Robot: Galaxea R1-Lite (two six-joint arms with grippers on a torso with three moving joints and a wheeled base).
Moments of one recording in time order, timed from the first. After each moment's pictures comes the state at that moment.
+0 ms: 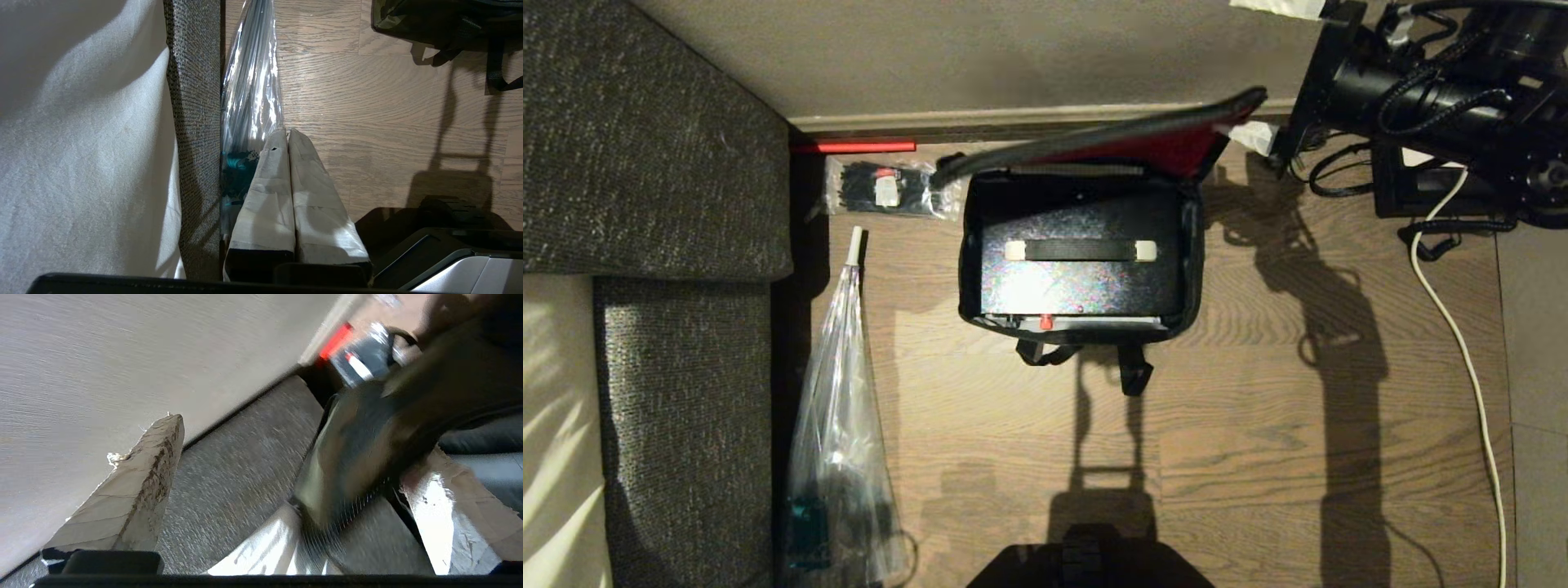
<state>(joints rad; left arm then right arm) 0.00 0.00 0.00 0.00 0.00 -0.01 0.23 1.79 -1.58 -0.52 0.59 1.34</state>
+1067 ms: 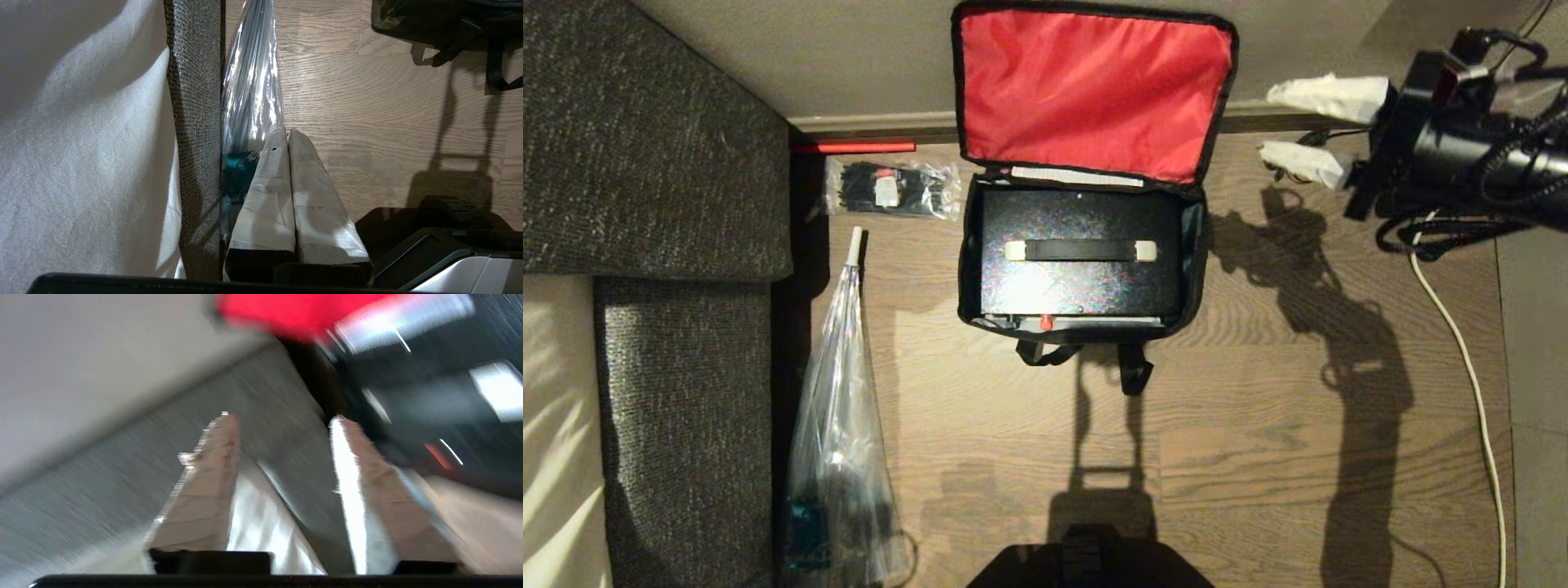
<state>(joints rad) 0.00 0.00 0.00 0.00 0.00 -0.01 0.21 1.53 -1.12 -0.57 0.68 1.12</state>
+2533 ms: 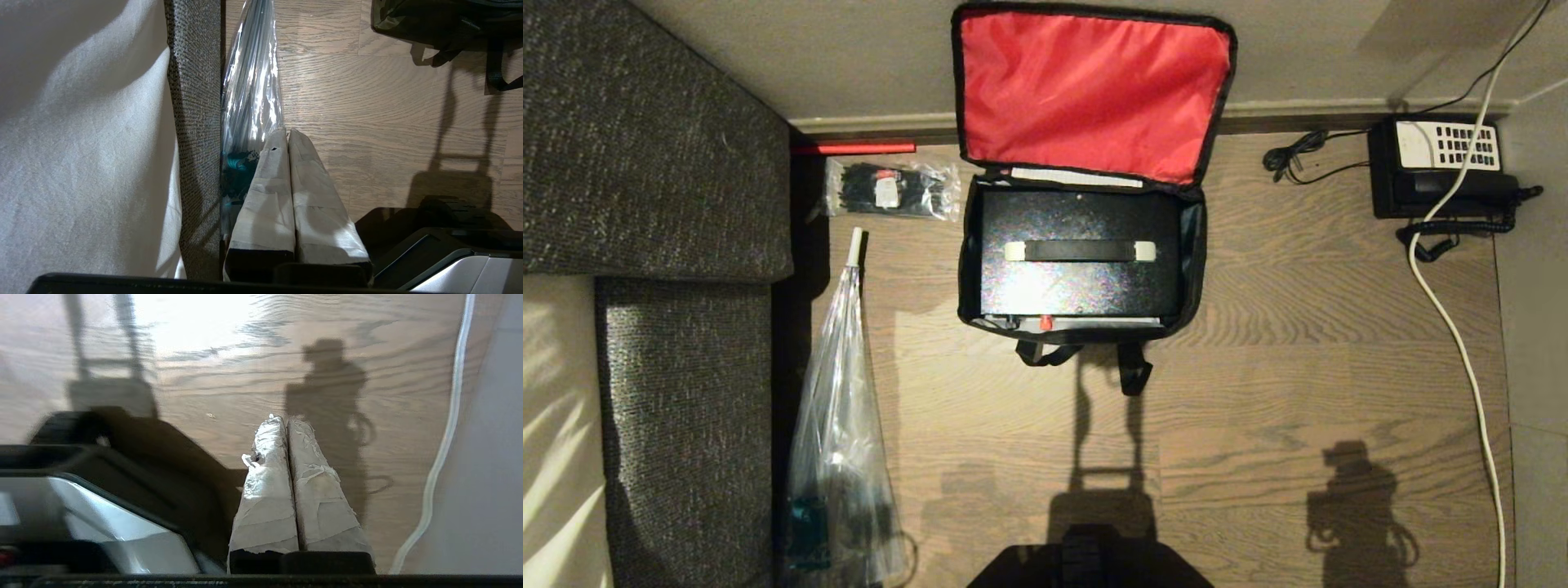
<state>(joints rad) 0.00 0.00 0.00 0.00 0.00 -0.01 -0.05 0.24 -0.04 0.07 0.02 -0.04</state>
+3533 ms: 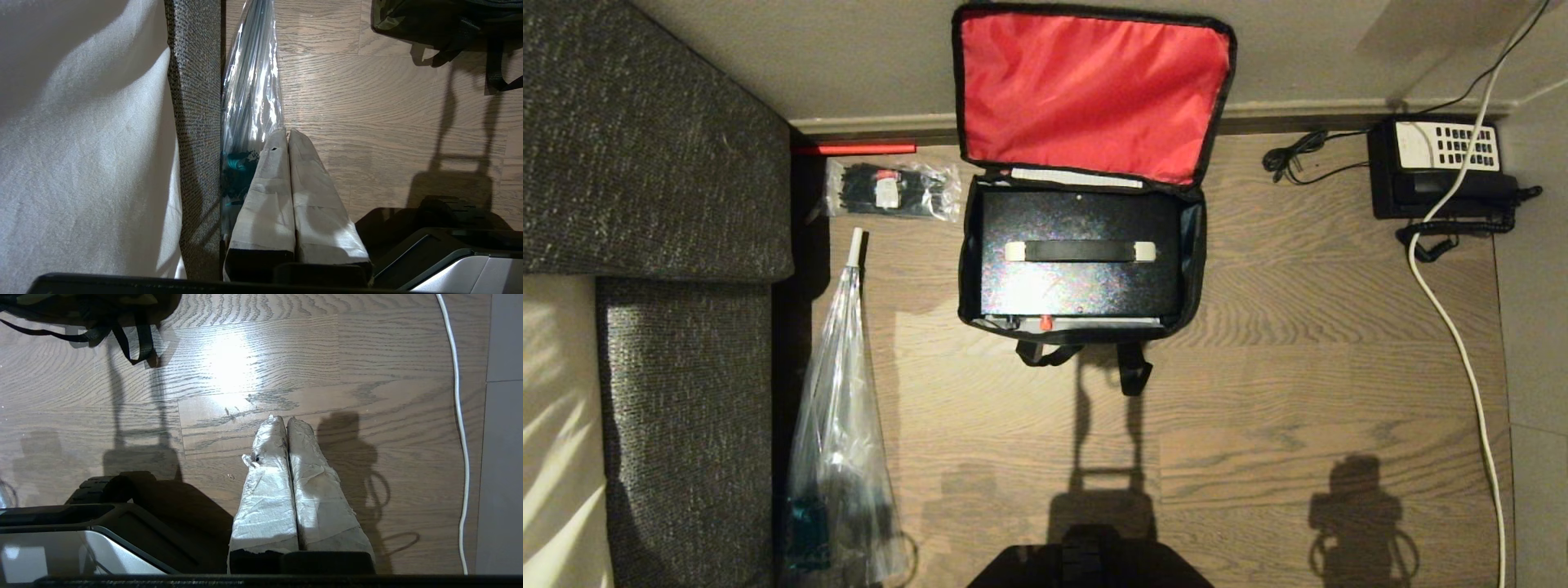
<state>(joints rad) 0.00 0.00 0.00 0.00 0.00 -0.01 0.00 0.00 -0.02 0.04 0.00 0.05</state>
